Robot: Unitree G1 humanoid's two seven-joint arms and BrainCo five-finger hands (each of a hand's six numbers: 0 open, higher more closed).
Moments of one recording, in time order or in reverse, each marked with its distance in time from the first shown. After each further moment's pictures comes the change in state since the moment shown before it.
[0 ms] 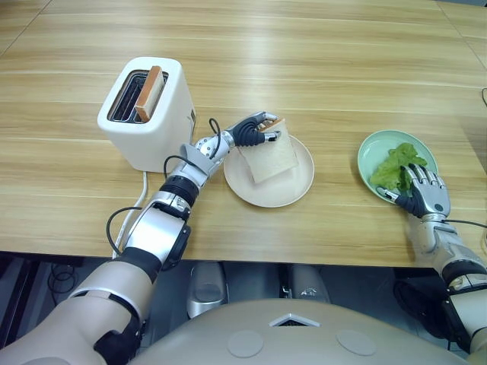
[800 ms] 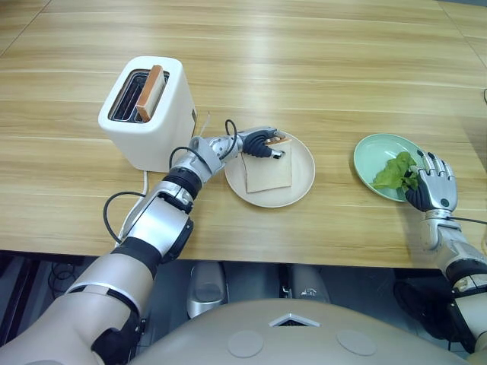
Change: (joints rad) left arm -0.077 -0.005 -0.155 0.091 0.206 0.029 0.056; right arm 0.026 -0.033 0.017 -0.098 0.023 -0.002 -0.168
